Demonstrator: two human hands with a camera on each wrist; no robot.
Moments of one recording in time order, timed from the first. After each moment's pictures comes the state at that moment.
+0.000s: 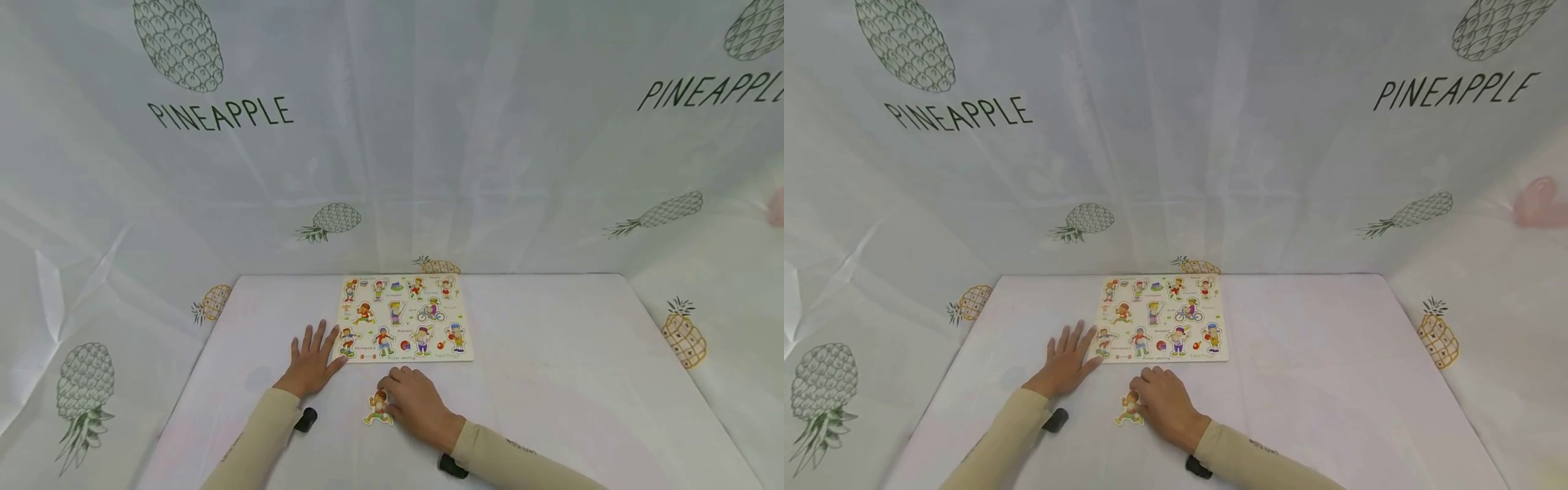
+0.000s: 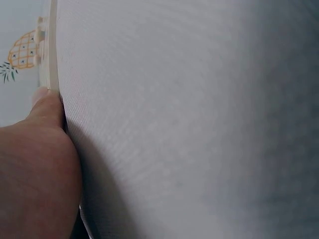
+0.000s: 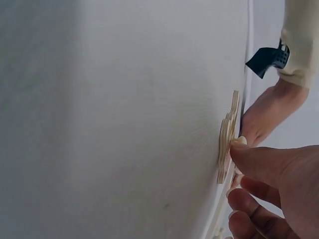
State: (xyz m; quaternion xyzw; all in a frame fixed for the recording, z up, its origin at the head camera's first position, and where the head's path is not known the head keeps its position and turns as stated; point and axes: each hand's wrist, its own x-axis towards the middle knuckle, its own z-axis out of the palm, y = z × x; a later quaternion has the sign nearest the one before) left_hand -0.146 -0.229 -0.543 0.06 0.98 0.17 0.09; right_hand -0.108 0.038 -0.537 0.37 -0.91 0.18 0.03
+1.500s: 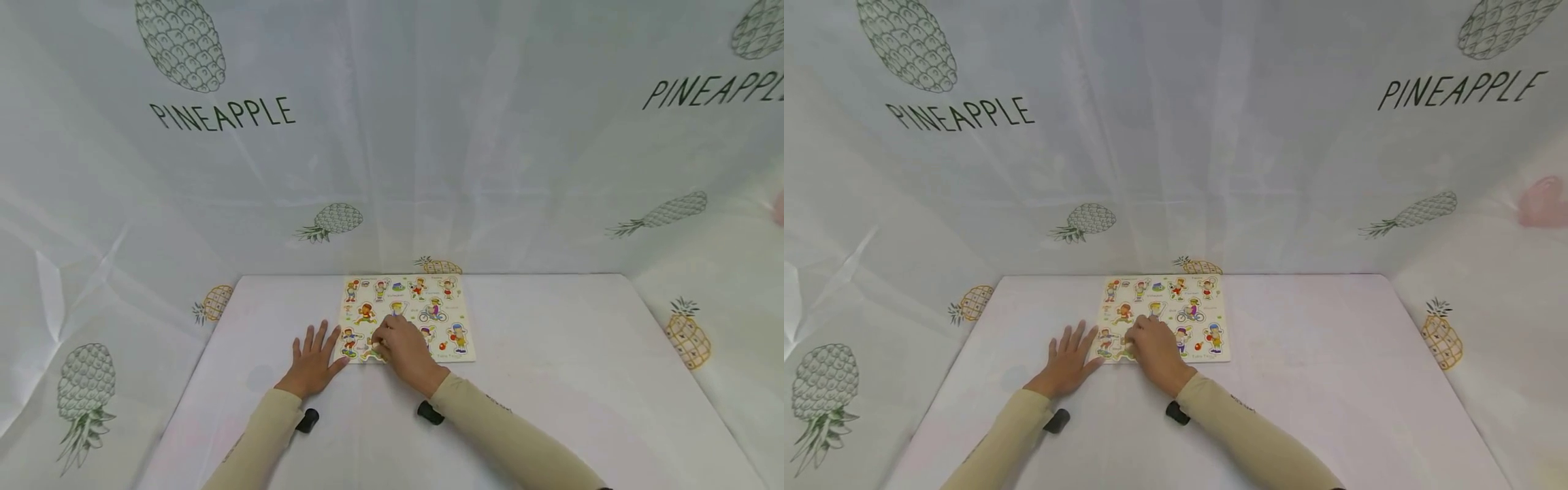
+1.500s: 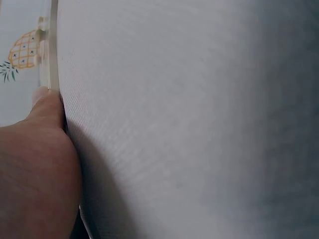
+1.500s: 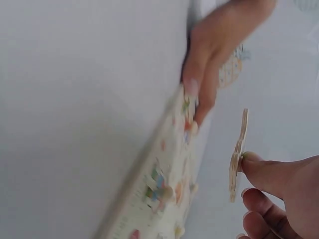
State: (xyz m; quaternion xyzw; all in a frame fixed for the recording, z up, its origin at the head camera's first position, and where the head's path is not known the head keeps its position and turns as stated) left_hand -0.148 -0.232 -0.548 0.07 0.98 0.17 0.10; right_hand -0.176 0.010 -0.508 0.33 -0.90 0.26 0.11
